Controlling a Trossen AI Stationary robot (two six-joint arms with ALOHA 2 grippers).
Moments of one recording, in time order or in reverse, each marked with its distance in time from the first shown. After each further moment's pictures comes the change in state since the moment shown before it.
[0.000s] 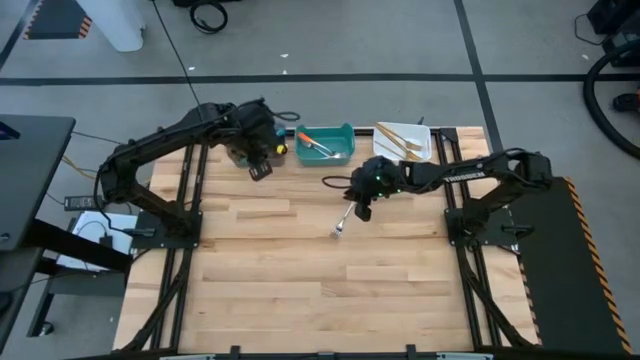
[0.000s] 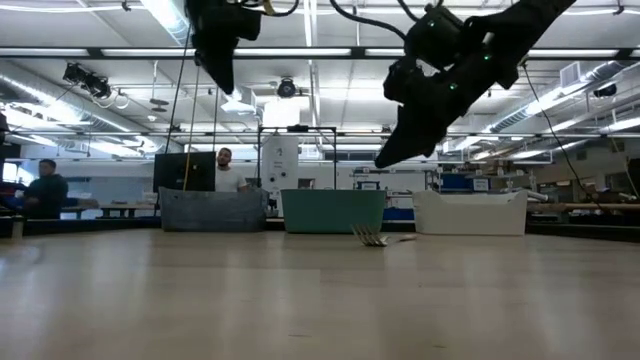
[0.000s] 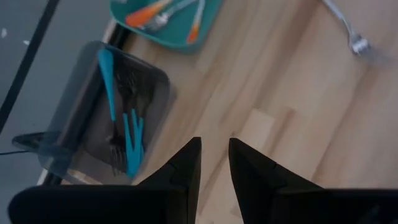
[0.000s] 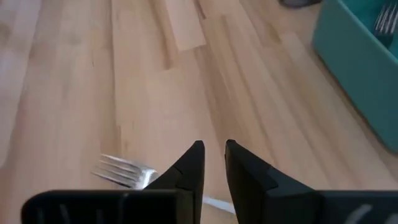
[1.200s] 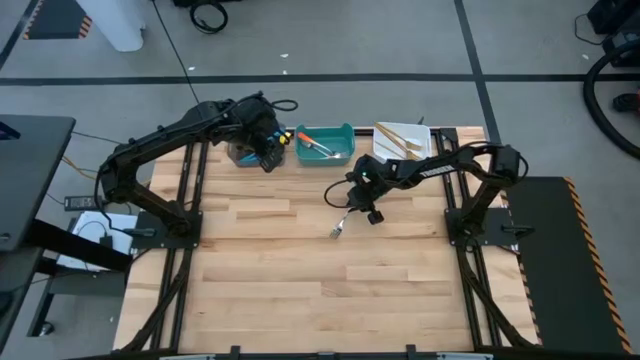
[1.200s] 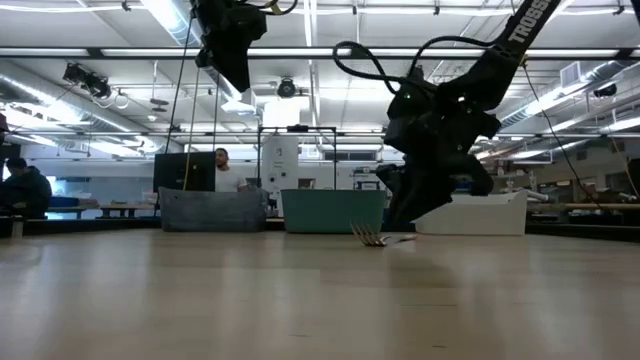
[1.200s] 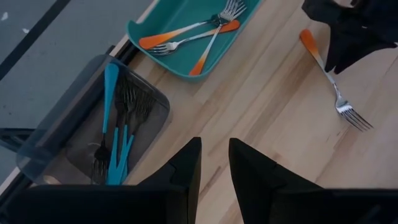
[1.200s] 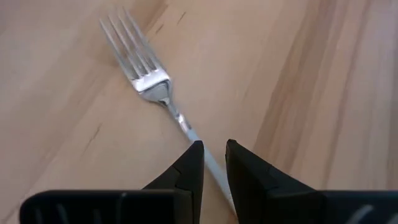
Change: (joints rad) left arm 0.026 0.003 0.001 0.115 0.001 -0.188; right arm -0.133 0.253 0.000 0.009 -0.352 -0.765
